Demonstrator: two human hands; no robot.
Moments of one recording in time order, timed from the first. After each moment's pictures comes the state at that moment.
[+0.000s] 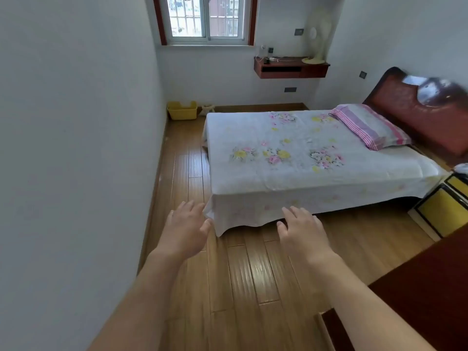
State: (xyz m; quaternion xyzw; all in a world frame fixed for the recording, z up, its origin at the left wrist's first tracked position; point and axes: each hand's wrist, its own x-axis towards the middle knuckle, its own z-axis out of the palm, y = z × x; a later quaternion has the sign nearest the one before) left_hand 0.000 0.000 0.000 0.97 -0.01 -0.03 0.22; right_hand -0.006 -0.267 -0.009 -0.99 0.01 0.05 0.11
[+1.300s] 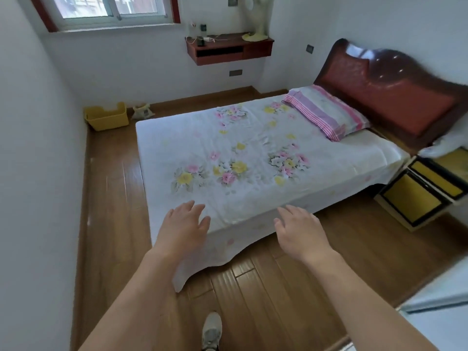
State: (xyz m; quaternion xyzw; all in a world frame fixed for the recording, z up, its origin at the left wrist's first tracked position) left_hand 0.417 -0.201 -0.019 0.97 -0.15 -0.11 0.16; right_hand 0.348 -0.452 -0.035 -0.99 0.11 0.07 0.11
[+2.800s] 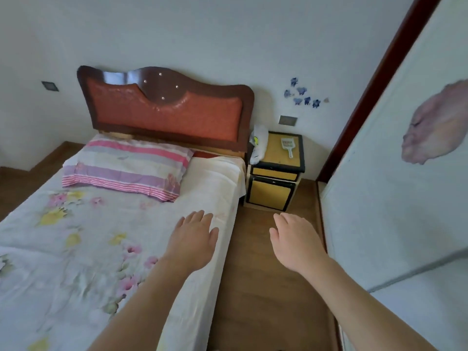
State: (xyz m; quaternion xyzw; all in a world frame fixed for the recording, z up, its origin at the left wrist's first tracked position) left_hand 0.806 -0.949 -0.037 0.77 -0.63 -0.13 0.03; right_hand 0.580 -1.021 -0.033 -0.84 0.53 0.03 0.08
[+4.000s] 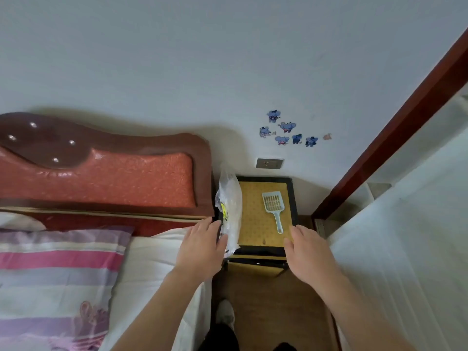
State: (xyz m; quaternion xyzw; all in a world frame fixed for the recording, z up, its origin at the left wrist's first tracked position) left_hand 0.838 -1.607 -0.123 0.73 -0.65 -0.21 0.08; right_hand 0.585 -1.643 -0.135 -0.76 0.63 0.00 0.12
